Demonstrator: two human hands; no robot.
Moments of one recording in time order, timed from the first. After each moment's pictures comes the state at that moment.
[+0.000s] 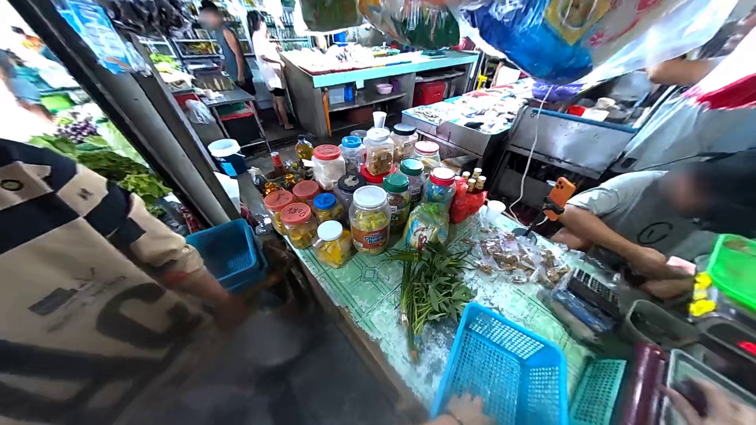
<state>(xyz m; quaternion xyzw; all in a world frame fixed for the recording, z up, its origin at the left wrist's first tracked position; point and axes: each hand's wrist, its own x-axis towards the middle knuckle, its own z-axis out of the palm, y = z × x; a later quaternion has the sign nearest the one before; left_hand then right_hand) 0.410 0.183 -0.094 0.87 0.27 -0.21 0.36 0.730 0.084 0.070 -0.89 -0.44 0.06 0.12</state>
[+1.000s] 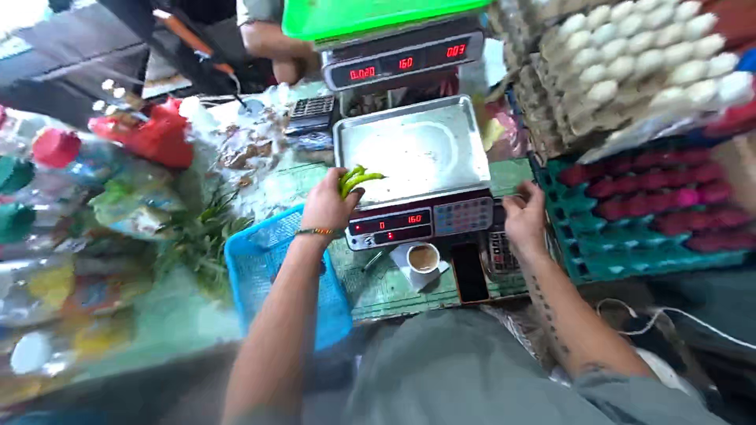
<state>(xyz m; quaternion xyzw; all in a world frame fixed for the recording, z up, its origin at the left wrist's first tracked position) 0.695 0.101 0.079 0.92 0.29 -0.02 0.26 0.837 -0.224 -0.053 -0.80 0.00 0.10 0.59</state>
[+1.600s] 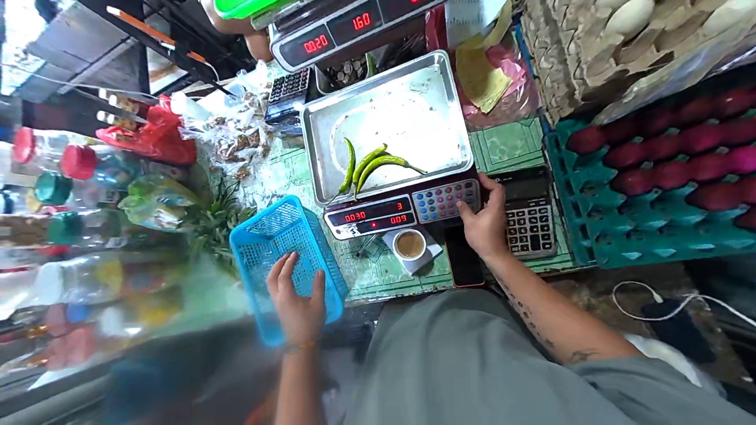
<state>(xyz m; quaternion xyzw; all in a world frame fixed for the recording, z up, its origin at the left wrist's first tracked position) 0.540 0.019 0.016 0.90 0.34 0.19 0.18 0.808 -0.218 -0.096 -0.81 -0.07 0.11 0.57</state>
